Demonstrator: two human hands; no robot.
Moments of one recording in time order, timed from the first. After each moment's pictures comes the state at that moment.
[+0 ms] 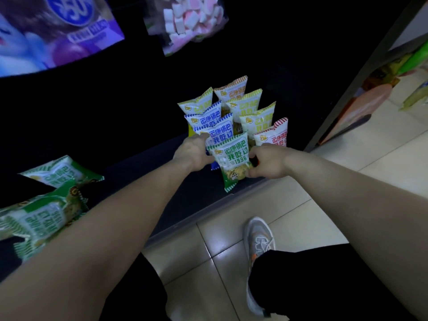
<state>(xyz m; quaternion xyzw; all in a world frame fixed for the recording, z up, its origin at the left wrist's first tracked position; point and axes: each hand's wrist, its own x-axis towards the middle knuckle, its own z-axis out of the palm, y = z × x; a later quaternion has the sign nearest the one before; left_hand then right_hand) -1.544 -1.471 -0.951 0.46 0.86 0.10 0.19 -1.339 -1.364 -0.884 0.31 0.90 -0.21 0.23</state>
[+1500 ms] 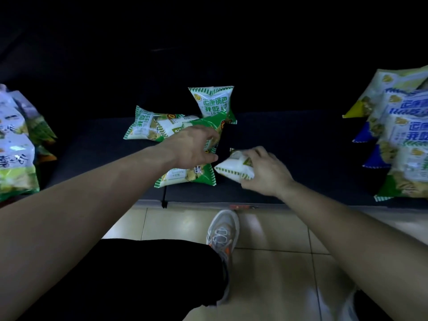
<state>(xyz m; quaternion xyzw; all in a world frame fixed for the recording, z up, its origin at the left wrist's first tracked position) -1.702 -1.856 -0.907 0.37 0.90 0.04 0.23 -1.581 -1.660 -1.030 0.06 0.96 -0.25 0.11</state>
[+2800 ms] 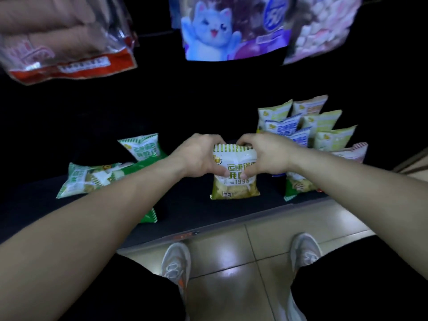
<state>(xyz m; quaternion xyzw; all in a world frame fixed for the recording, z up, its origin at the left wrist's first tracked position) -1.624 -1.680 -0.841 0.46 0.85 0.15 0.19 -1.493 -1.512 -0.830 0.13 0.97 -0.17 0.10</state>
